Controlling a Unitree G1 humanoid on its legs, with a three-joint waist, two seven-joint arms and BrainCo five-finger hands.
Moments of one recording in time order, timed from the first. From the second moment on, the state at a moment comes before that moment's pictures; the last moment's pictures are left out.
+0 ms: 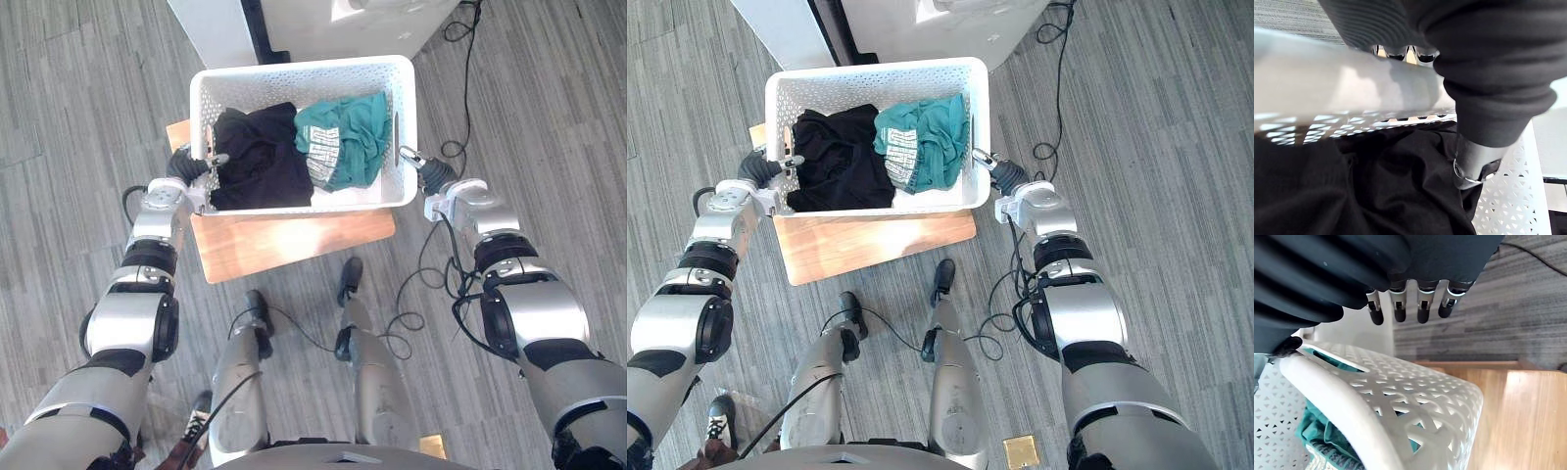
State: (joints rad) left arm -0.97 0.35 0.12 1.00 -0.11 0.11 -0.04; right arm -1.01 -0.48 0.07 1.08 0.12 0.13 0.28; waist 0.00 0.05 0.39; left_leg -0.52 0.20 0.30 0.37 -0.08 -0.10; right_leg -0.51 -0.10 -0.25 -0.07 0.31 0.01
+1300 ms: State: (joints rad) left arm -0.73 0.25 0.10 0.57 -0.34 0.12 0.13; right arm -0.88 -0.40 -0.01 0.60 -0.55 0.19 0.05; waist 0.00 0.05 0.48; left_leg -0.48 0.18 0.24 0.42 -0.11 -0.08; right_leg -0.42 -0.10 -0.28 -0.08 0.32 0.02
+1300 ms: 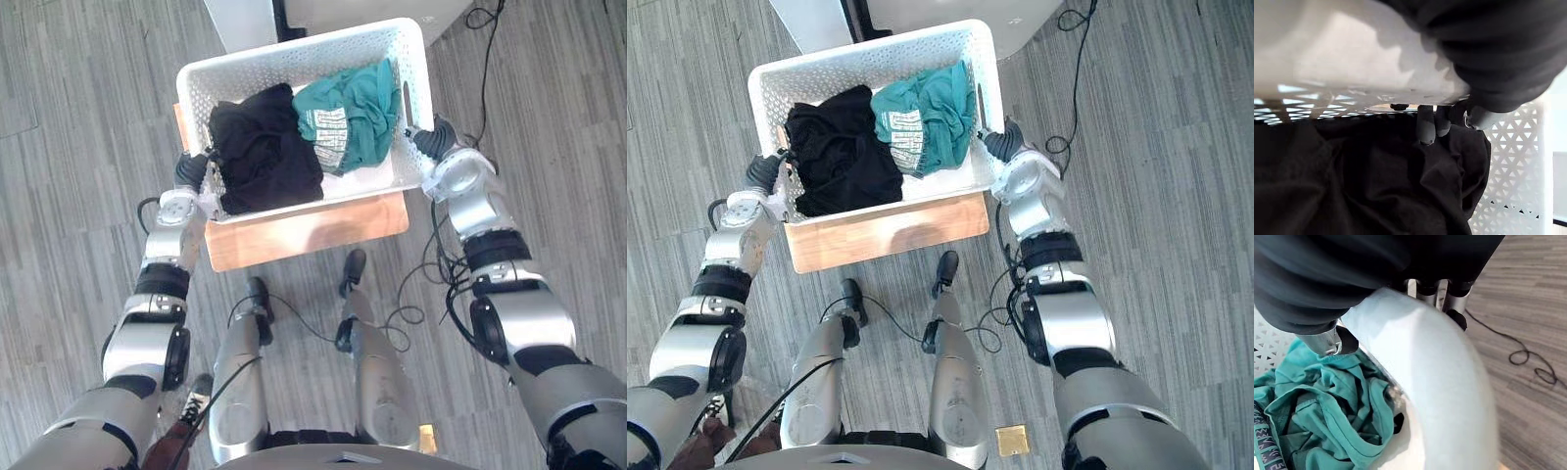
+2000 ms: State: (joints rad) left arm 0.21 0.12 -0.03 0.01 -0.38 0.03 0.06; right arm 0.15 -0.18 -0.15 -0.19 -0.32 0.05 0.09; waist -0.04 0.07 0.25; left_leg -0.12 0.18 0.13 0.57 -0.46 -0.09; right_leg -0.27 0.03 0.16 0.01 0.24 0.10
